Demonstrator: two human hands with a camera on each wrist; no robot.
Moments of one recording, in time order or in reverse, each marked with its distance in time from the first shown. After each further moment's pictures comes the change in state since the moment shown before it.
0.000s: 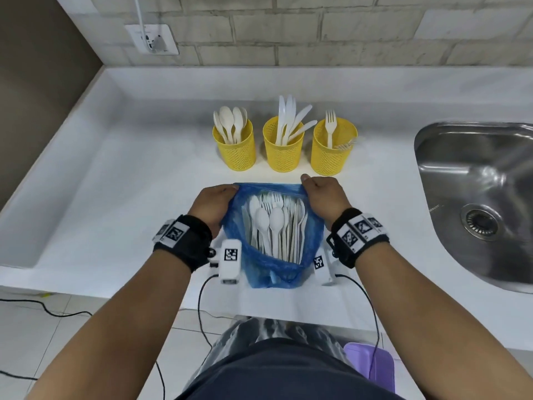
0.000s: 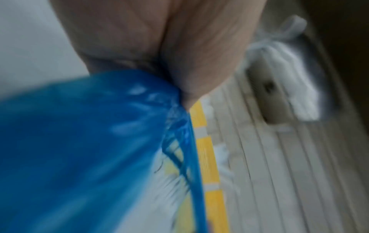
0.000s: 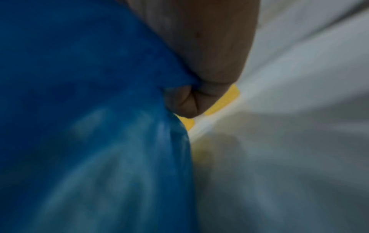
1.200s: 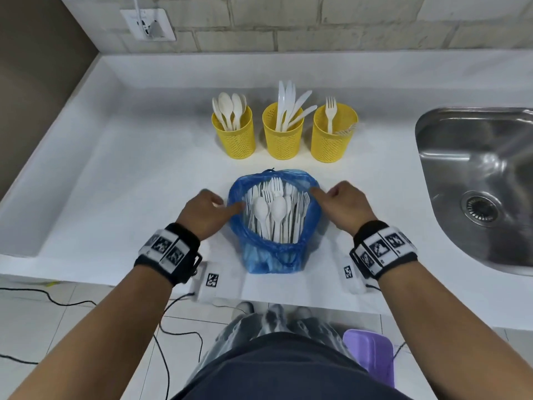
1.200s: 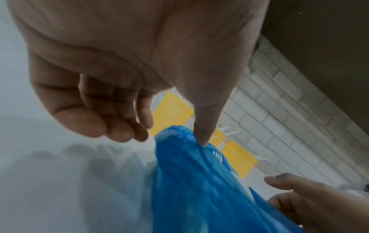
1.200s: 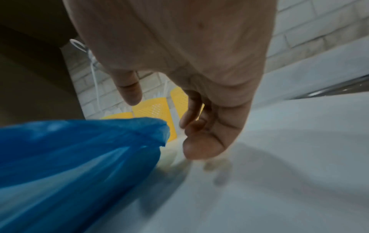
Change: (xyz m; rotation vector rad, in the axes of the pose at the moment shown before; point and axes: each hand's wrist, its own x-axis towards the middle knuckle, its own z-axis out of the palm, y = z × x) left_hand -0.037 -0.016 -0.025 0.753 0.054 0.009; right_hand -0.048 0.016 -0.028 -0.278 -0.024 0.165
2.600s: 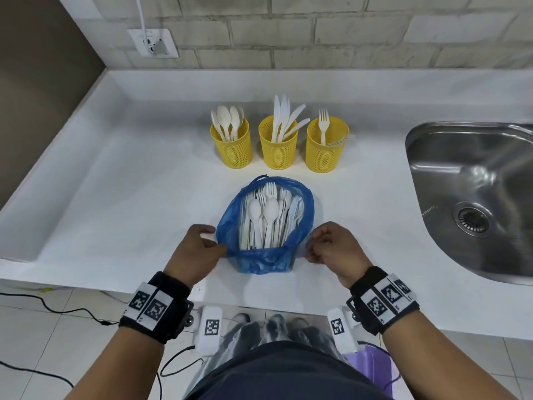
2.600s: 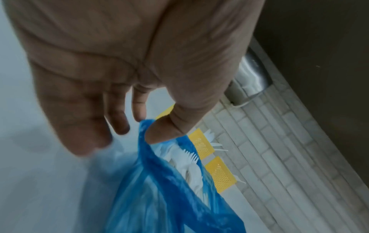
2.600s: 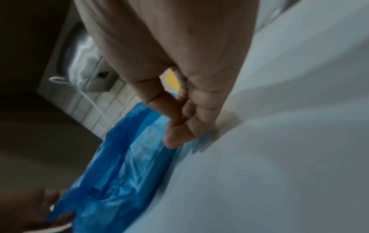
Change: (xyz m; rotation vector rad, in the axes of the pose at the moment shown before) left_hand -0.061 -0.024 0.016 -0.455 -0.027 -0.129; right_hand -0.052 0.041 0.027 0.638 -0.155 0.071
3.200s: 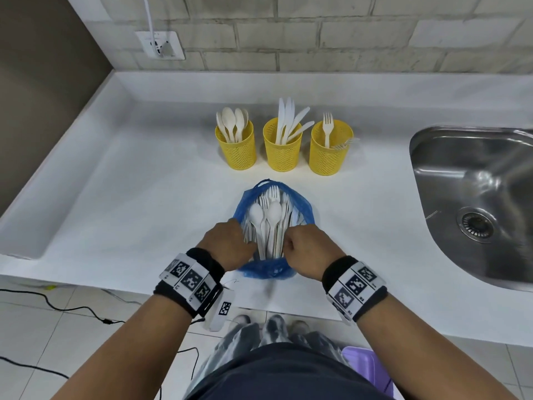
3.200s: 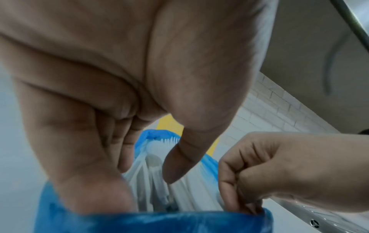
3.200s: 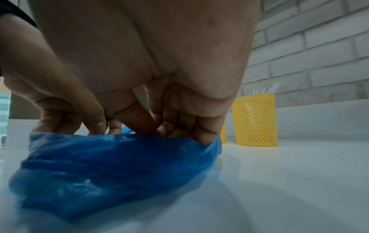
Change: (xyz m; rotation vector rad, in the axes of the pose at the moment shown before) left_hand 0.015 0.035 0.033 0.881 -0.127 0.247; right_hand 0.001 -0.032 0.042 -1.043 -0.246 -0.353
